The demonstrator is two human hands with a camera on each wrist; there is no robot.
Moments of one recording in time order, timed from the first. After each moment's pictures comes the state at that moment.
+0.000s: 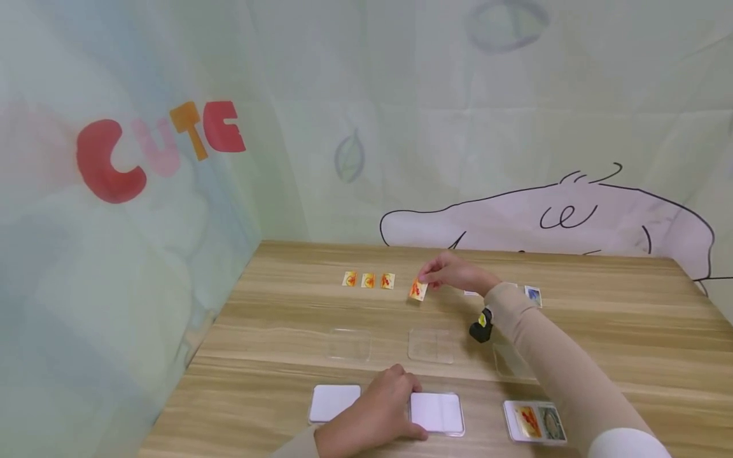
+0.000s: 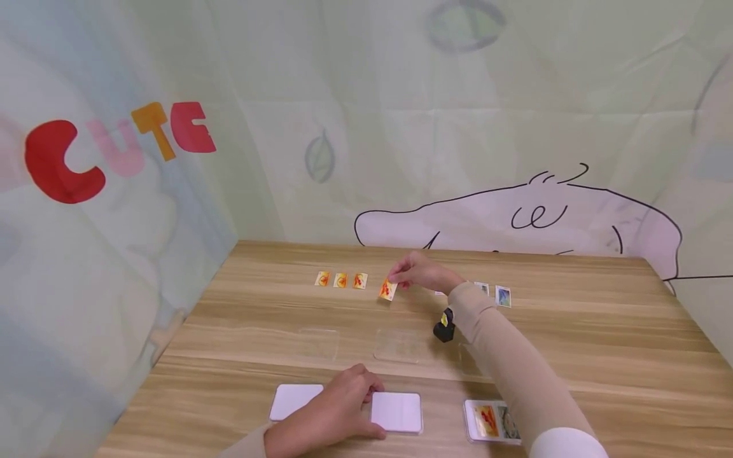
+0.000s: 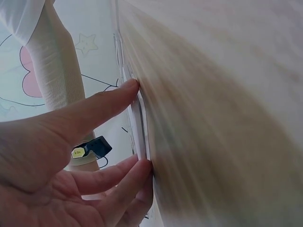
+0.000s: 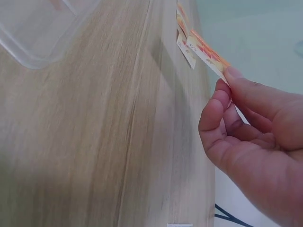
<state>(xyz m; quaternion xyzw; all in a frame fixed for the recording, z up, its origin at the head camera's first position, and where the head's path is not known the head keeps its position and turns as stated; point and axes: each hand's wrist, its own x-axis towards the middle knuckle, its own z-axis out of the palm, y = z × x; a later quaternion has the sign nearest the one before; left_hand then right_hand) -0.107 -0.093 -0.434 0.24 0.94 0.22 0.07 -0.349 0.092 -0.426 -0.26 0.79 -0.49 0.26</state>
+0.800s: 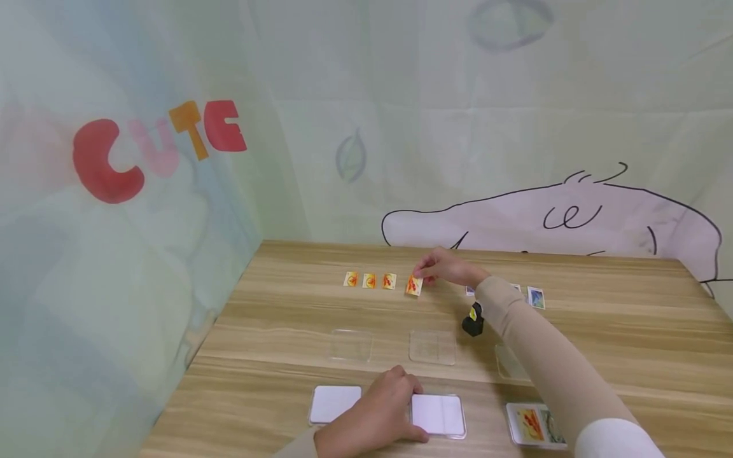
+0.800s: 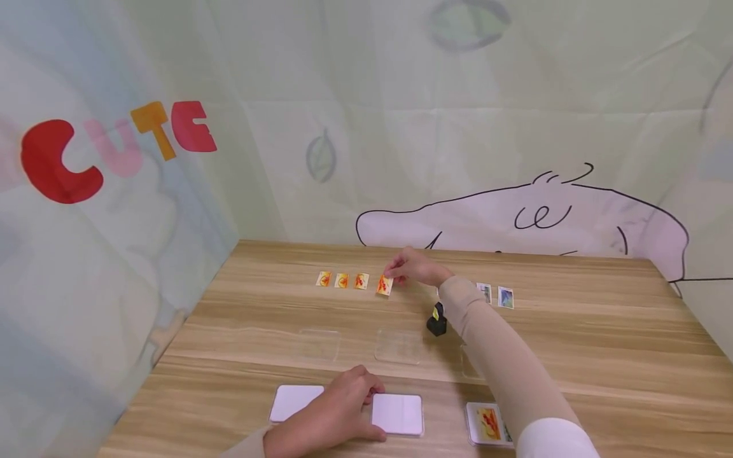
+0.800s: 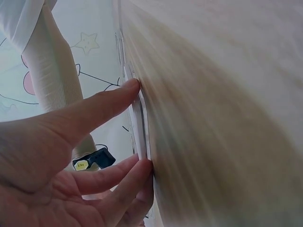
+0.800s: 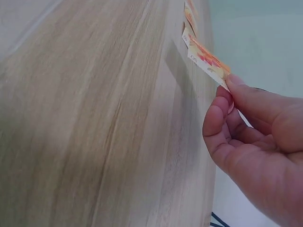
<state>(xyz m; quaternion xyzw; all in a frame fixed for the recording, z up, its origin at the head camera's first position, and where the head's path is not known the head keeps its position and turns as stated) -0.108 -0.094 -0.436 0.24 0.94 0.21 0.07 -0.364 0.076 -0.426 -0.25 0.81 -0.46 0.25</state>
